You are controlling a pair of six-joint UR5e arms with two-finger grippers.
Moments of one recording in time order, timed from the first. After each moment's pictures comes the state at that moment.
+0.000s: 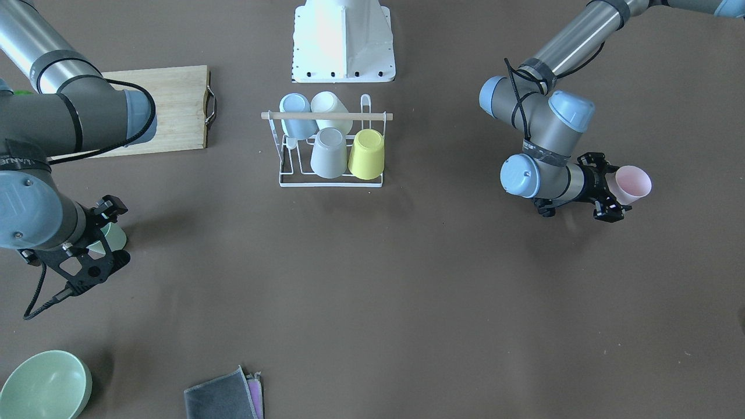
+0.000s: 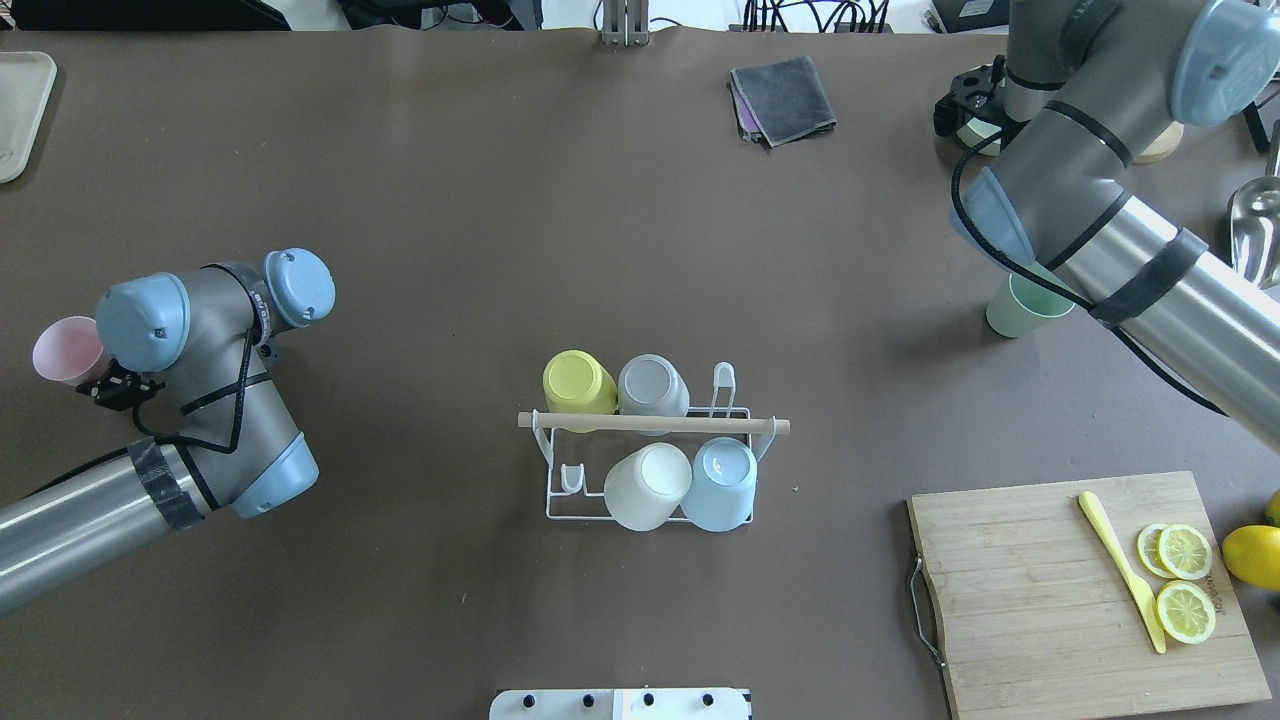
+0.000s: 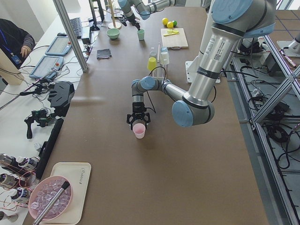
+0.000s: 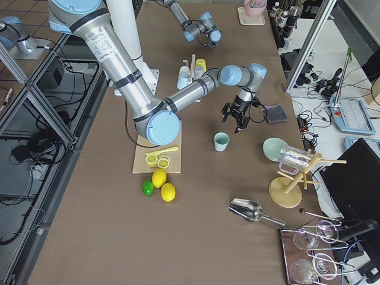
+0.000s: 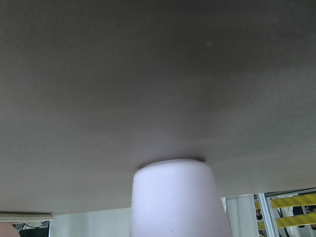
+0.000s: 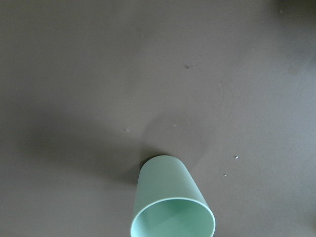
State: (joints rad) left arm -0.66 -2.02 -1.44 -0.91 -1.42 0.68; right arm 1.00 -0.92 1.43 -2.13 2.07 -0.27
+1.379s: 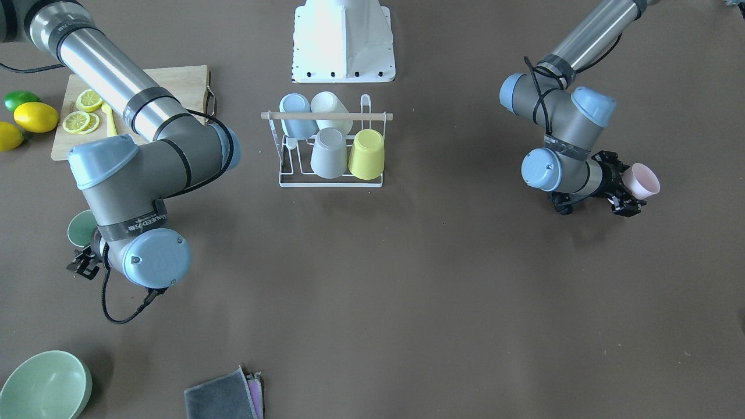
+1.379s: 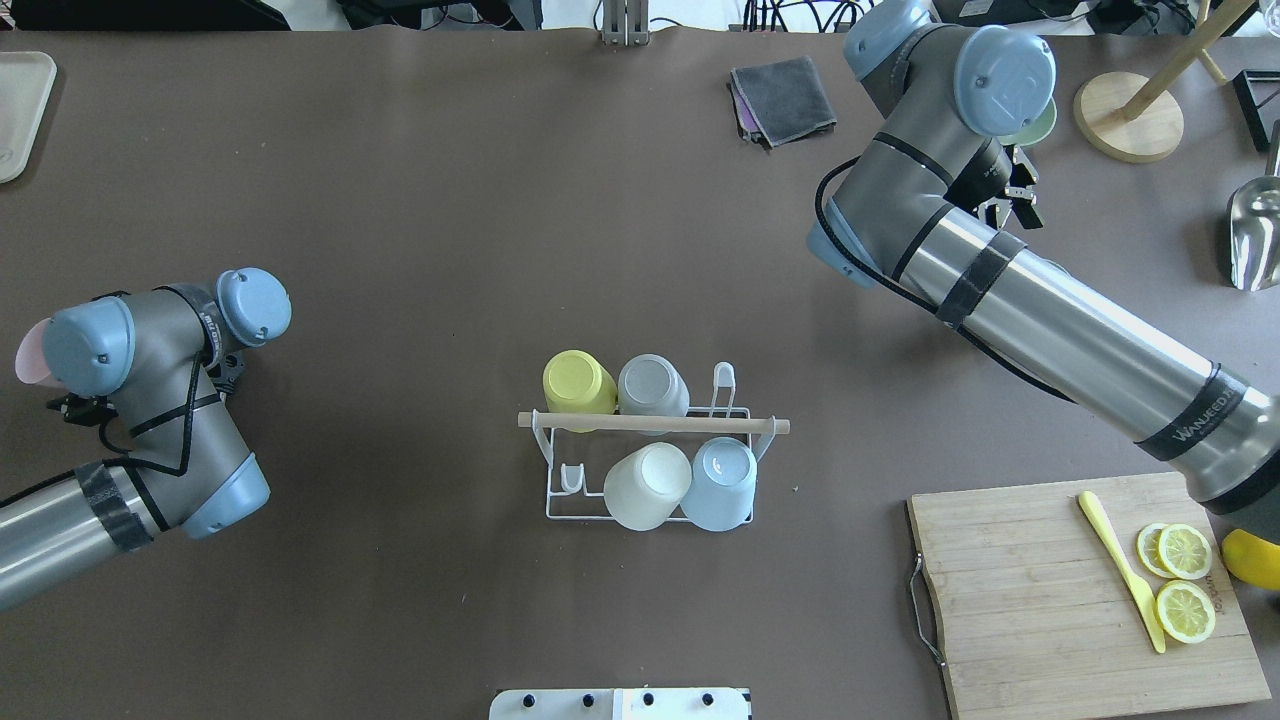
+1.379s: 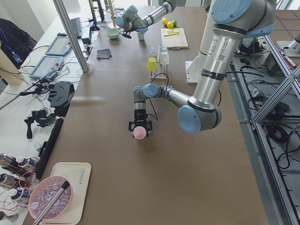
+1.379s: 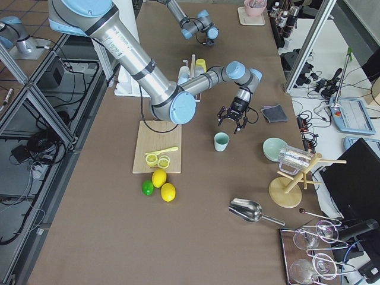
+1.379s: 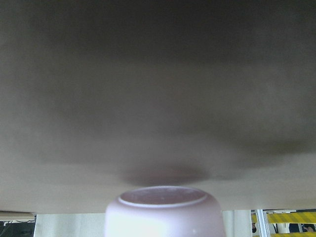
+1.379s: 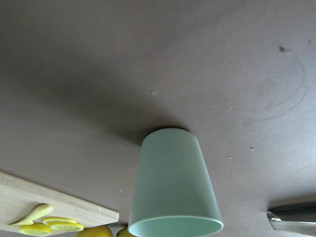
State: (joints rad) left arm -0.67 -1.92 -1.47 -1.01 -1.42 0.61; right arm 0.85 -0.74 1.15 -2.32 1.78 -0.54
